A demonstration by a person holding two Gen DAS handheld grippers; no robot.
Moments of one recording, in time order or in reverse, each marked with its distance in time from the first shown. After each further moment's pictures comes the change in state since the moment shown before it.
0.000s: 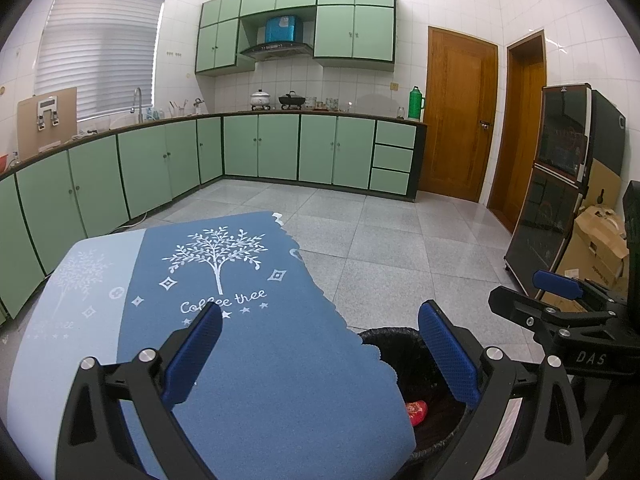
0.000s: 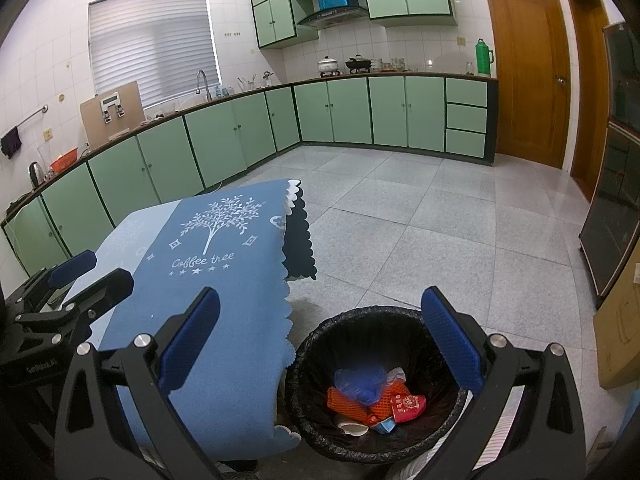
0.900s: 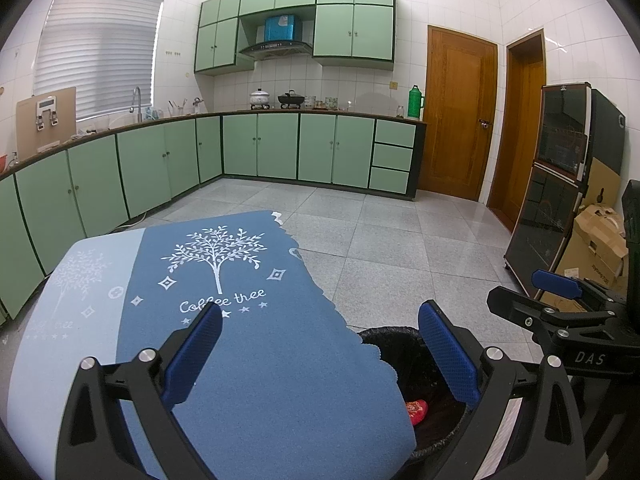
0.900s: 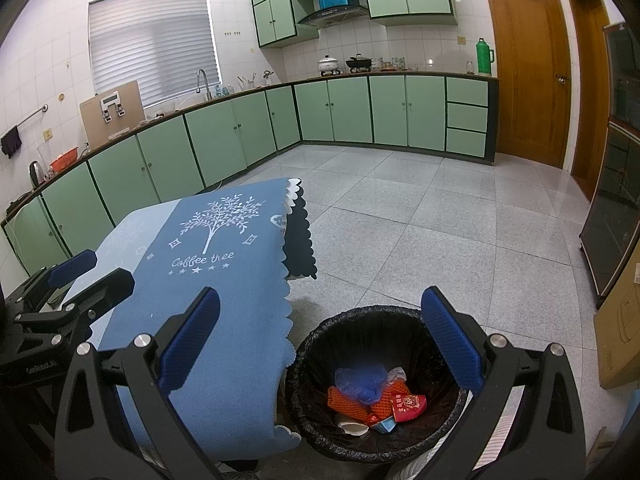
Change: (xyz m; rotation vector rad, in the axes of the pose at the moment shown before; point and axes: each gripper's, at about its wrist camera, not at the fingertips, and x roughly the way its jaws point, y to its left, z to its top) left arm -0.001 -0.001 0.000 0.000 0.001 0.000; right arm -0.001 0.000 0.002 0.001 0.002 0.001
